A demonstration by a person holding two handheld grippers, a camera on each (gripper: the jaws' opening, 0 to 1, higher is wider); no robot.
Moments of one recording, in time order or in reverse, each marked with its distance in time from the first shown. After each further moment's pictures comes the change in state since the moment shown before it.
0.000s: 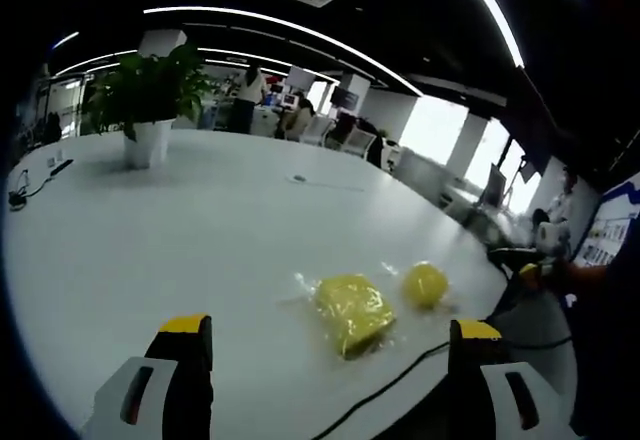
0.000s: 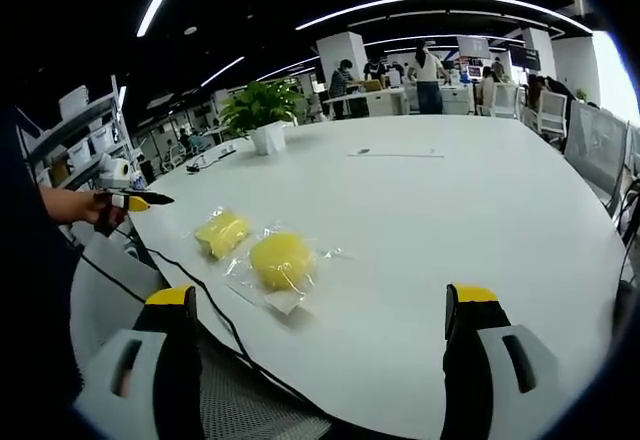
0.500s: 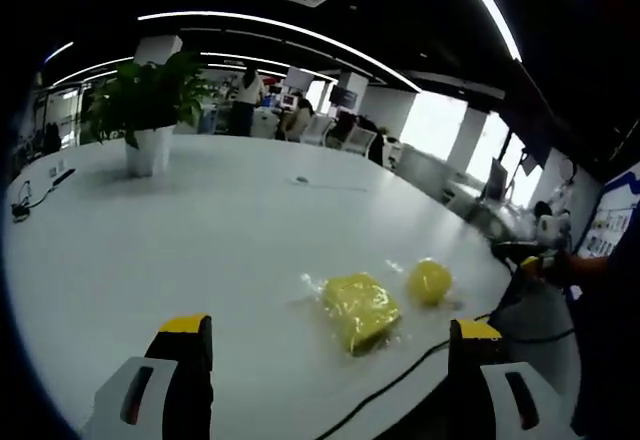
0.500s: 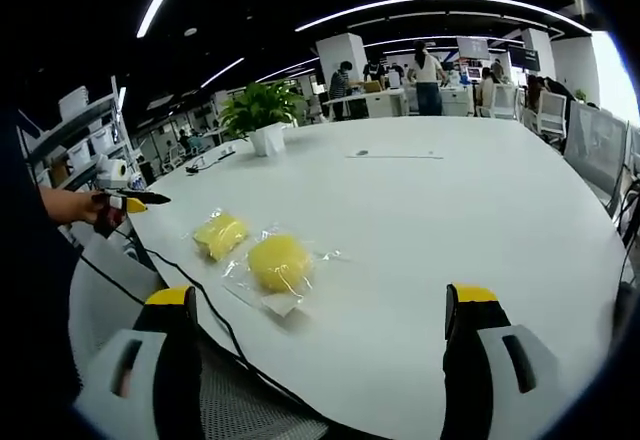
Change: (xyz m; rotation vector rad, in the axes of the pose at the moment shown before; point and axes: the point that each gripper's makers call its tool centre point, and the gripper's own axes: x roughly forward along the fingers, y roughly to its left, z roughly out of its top) left arm -0.006 0.005 0.004 0.030 0.003 0.020; right arm 0.004 -0.003 0.002 0.001 -0.008 0.000
